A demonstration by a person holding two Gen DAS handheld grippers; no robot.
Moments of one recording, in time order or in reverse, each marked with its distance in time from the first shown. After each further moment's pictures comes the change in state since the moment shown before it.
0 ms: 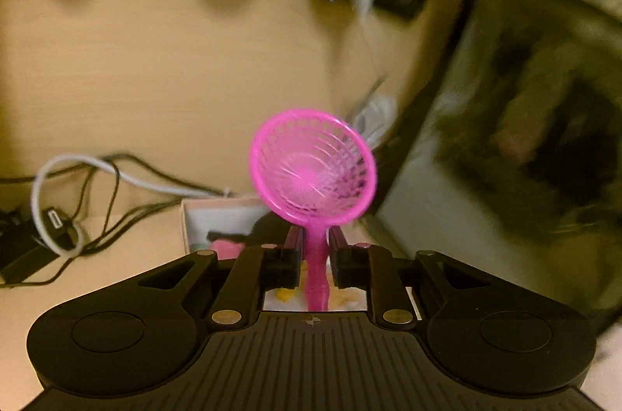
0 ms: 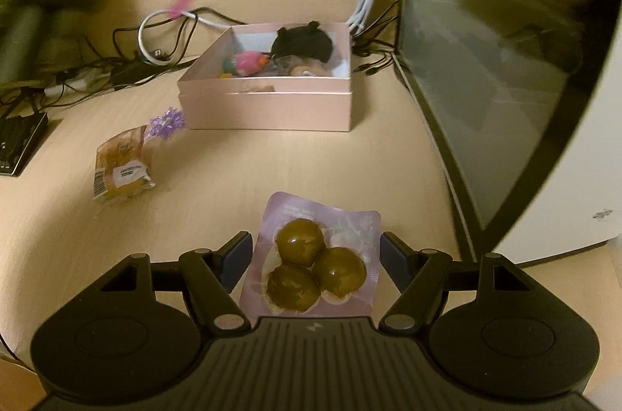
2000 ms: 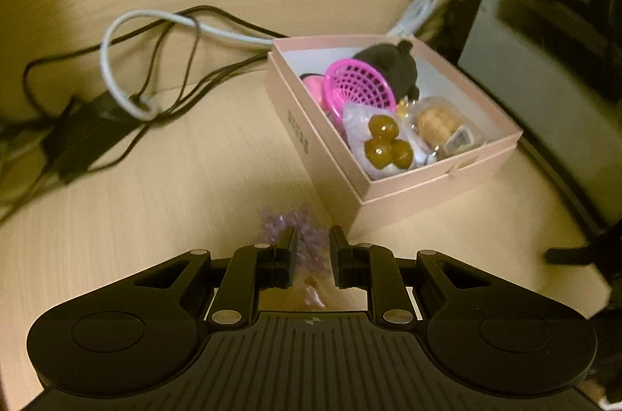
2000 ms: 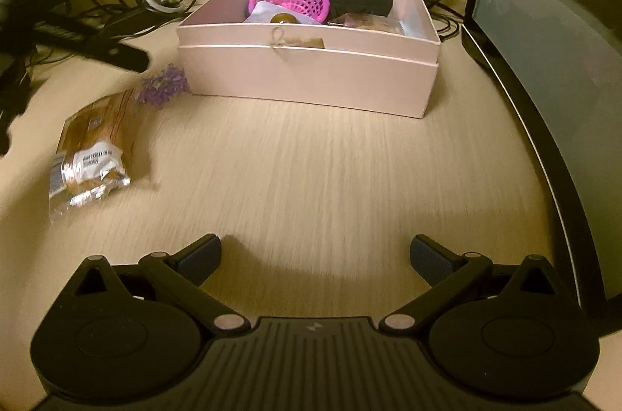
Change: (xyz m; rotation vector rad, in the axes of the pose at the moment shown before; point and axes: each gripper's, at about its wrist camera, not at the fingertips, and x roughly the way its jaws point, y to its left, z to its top) left arm -0.013 0.069 -0.080 0.133 0.239 0.107; right arm 0.102 0.051 0.008 -0.088 0.108 0.033
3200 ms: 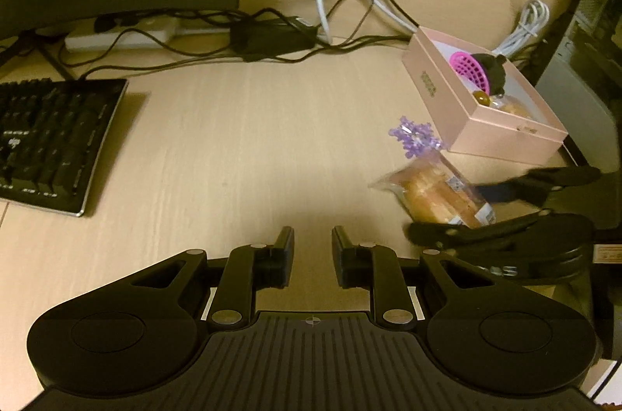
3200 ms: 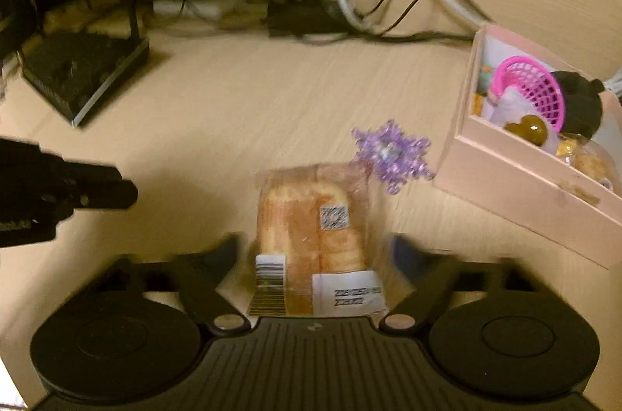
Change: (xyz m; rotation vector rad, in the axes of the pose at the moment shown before) left arm -0.108 0.044 -0.125 -0.334 -0.053 0.172; right arm 0.029 0.150 0.063 -0.292 0.046 0.211
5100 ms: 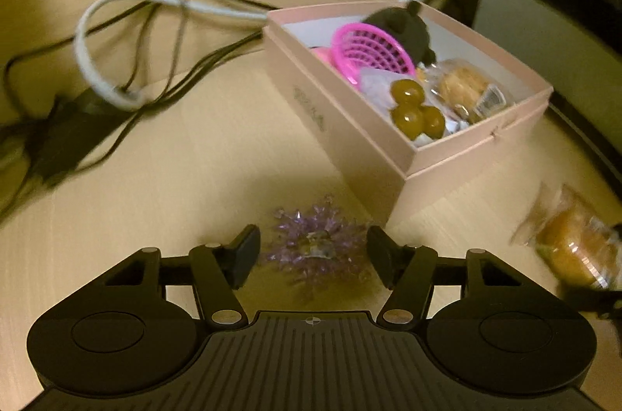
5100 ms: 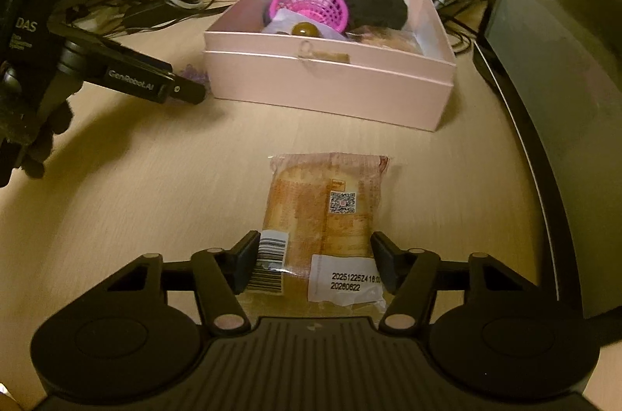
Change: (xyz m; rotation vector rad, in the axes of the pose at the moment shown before) left arm 0.134 -0.101 0.077 0.353 0.037 -0.133; right arm -0.063 -0.114 -0.091 0.217 -0.015 -0.188
